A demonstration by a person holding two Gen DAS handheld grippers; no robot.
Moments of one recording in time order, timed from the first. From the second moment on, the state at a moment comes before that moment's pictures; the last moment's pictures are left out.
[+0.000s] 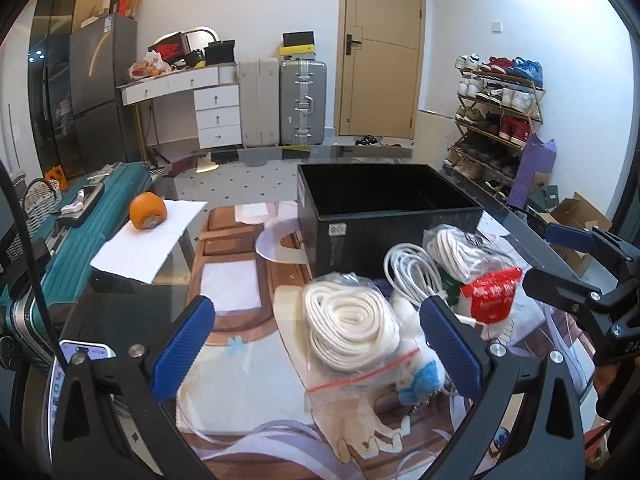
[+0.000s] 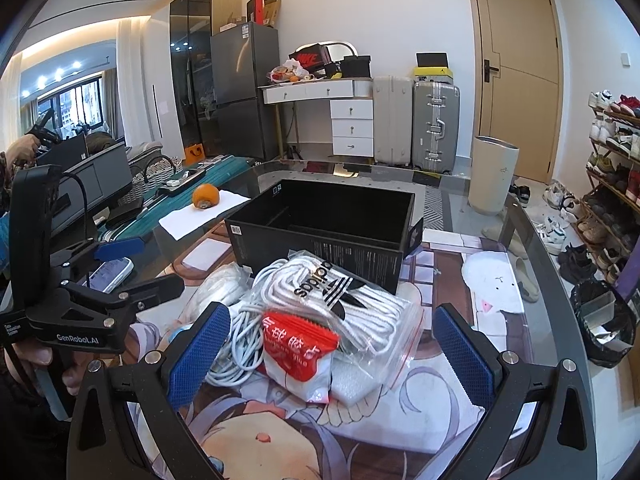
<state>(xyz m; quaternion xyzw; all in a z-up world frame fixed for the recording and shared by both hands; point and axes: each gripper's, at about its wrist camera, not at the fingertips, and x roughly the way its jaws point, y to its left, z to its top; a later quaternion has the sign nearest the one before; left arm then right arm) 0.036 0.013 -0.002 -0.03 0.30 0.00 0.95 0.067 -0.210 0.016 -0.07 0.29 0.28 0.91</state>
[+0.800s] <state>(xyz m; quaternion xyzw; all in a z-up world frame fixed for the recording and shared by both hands) 0.053 0.015 -0.015 -0.02 0.33 0.01 0.95 0.084 -0.199 -0.021 -0.06 0.35 0.24 0.90</state>
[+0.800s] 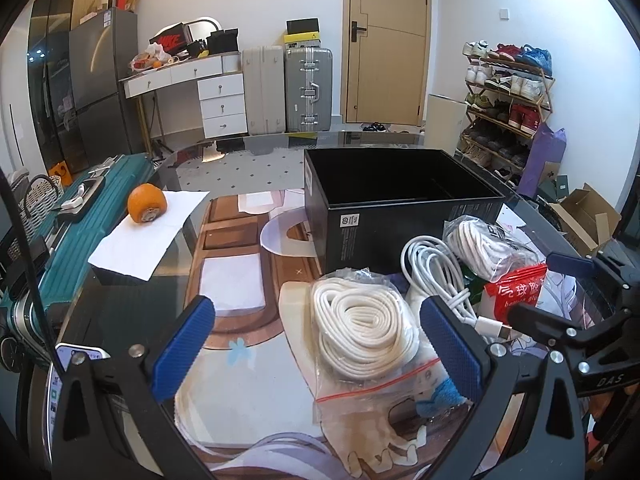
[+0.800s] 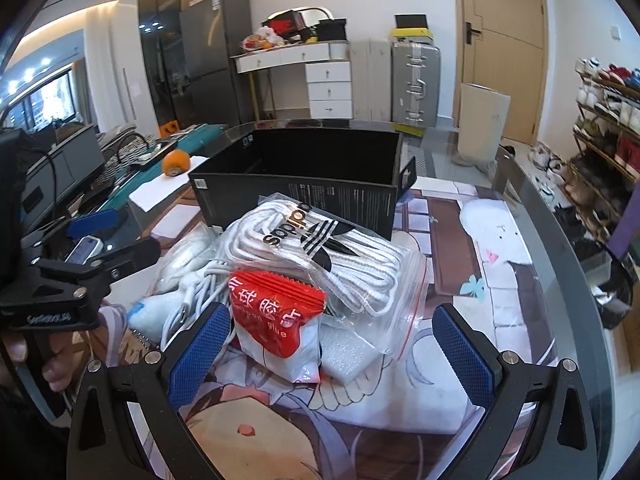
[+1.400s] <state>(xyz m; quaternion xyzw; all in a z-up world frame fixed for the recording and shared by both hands) 0.054 0.016 -0.018 -0.02 0.34 0.01 0.94 0.094 -0.181 -0.036 -0.05 0.38 0.18 0.91</state>
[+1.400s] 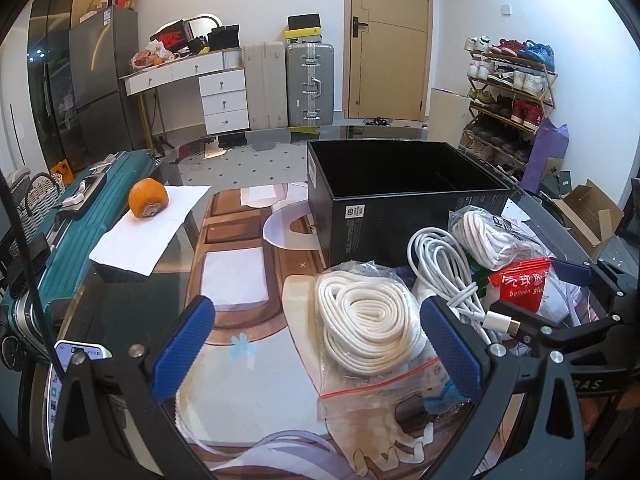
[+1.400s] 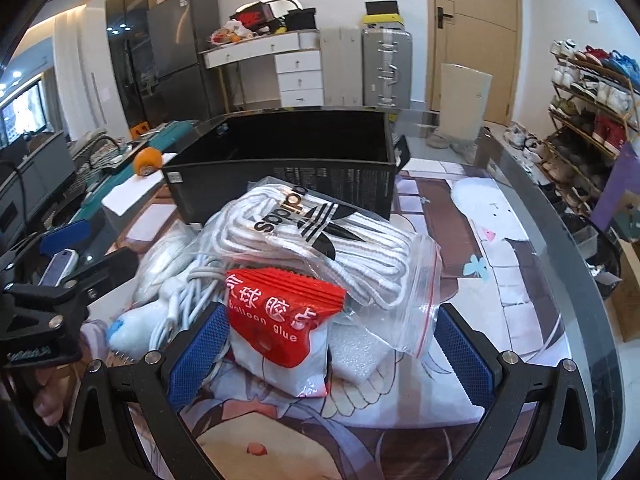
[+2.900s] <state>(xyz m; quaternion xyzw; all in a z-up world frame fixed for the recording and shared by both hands) 0.055 0.010 -0.023 -0.01 0.35 0.01 0.93 0.043 -0.199 -0.020 -0.08 0.32 0.24 0.91</state>
